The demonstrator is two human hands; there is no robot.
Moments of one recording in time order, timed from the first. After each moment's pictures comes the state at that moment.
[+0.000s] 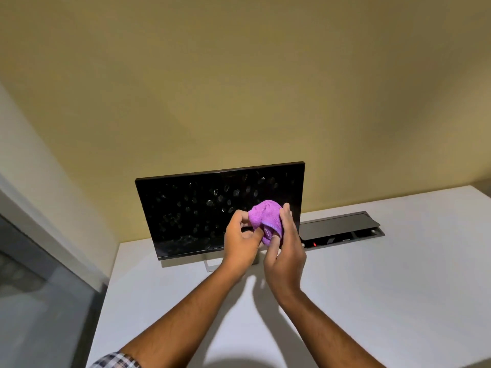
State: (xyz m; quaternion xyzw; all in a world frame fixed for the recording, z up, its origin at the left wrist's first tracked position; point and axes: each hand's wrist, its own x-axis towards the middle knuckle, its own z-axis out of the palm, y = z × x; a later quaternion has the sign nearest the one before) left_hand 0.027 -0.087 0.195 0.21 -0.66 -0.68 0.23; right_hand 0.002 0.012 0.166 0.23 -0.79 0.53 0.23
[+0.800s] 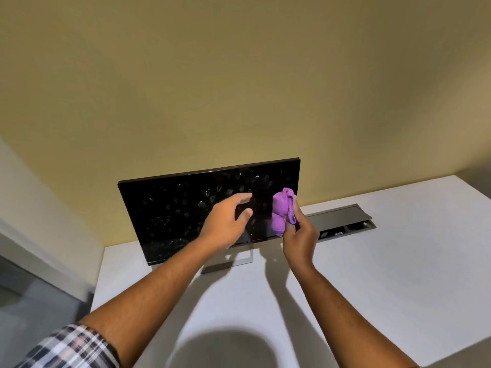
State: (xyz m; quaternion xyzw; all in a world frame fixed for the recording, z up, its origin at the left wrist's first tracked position) left_hand 0.003 -0.157 0.225 0.11 -0.89 -0.42 0.12; right_hand -0.079 0.015 0.143 0.10 -0.77 0.62 0.10
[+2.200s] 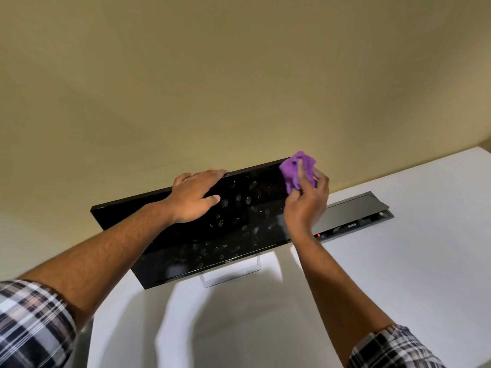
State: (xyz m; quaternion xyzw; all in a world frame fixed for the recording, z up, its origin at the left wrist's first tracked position) left_hand -0.085 -0.273 0.238 0.04 -0.99 -0.15 -0.03; right_hand -0.181 -0.036 0.164 0.02 -0.83 0.51 0.24
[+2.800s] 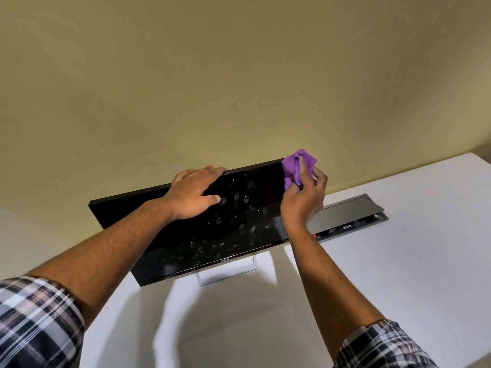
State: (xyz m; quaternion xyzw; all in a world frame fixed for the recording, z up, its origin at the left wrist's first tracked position) left_hand -0.082 -0.269 0.245 0.05 -0.99 -0.16 -0.03; right_hand -0.188 -0.044 0.169 -0.01 -0.82 0.53 0.23
